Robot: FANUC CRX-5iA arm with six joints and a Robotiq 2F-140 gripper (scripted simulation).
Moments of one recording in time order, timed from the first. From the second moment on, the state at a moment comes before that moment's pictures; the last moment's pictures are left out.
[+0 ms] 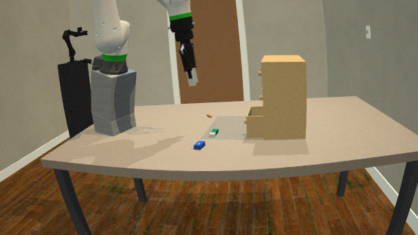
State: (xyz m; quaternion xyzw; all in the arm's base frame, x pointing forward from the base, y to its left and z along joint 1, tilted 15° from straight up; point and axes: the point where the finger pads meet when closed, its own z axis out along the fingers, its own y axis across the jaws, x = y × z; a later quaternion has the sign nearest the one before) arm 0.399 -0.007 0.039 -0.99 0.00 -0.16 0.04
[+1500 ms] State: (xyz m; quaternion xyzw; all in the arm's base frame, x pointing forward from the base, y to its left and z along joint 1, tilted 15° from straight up) arm 0.497 -0.042 -0.054 -0.82 0.56 -0.11 0.06
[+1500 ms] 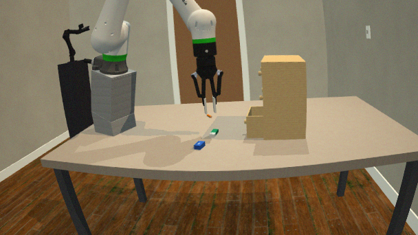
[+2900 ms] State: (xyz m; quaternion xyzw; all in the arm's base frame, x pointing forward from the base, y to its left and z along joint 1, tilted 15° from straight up) arm 0.514 -0.047 -0.088 -0.67 0.73 -0.11 0.06
